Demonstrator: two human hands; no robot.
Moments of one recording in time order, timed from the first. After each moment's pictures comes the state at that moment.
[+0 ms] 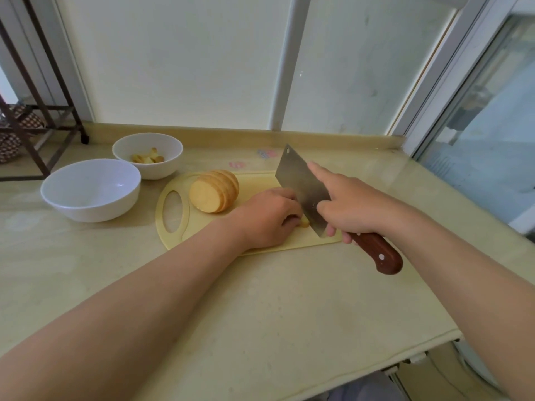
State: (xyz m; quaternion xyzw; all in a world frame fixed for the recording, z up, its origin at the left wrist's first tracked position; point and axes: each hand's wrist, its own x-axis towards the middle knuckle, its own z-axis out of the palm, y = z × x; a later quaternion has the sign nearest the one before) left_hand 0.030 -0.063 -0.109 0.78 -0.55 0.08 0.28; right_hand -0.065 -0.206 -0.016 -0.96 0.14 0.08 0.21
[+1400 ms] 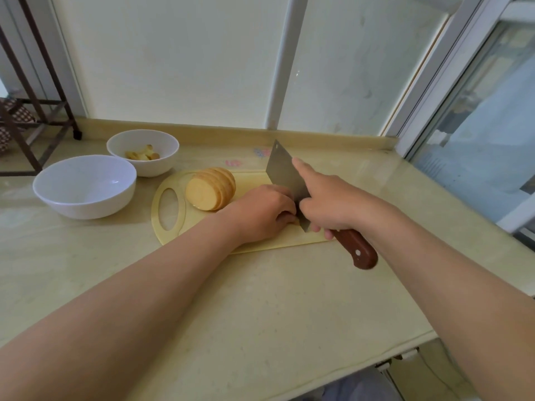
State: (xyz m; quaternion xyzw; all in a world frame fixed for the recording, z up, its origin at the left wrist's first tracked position) left_hand 0.036 -0.061 -0.107 0.76 -0.57 0.09 0.29; right_hand -0.057 -0.183 -0.016 -0.97 0.14 0.09 0.18
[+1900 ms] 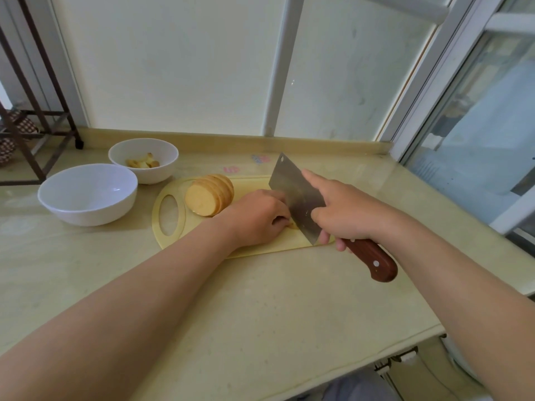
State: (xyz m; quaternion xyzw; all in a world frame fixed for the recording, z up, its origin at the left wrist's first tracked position) left_hand 0.036 -0.056 -0.105 0.78 -0.56 0.10 0.27; right_hand -0.080 -0.197 -0.011 -0.96 0.16 0.08 0.24
